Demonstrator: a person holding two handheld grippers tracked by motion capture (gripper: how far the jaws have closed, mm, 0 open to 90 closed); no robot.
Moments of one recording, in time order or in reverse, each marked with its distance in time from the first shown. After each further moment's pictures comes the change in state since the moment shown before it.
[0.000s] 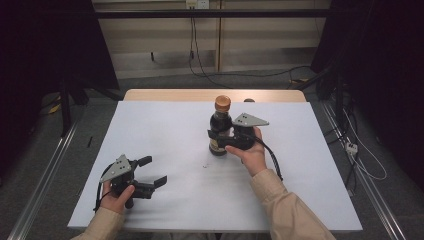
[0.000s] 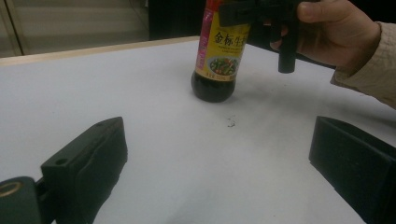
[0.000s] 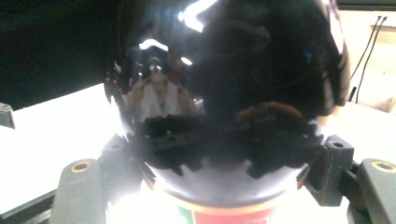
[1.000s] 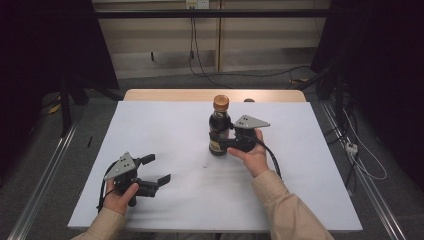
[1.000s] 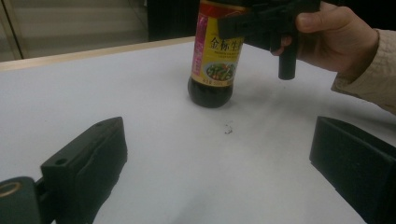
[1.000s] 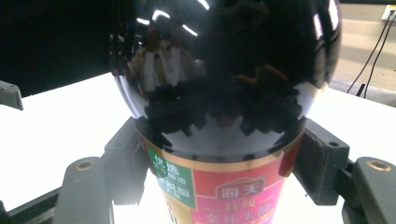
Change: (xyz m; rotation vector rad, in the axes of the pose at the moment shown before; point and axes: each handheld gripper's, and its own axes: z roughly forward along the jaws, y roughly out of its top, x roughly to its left) left arm -0.005 0.010 0.009 0.009 0.002 0.011; right arm -0.004 -0.006 -0.003 0.024 0.028 -0.020
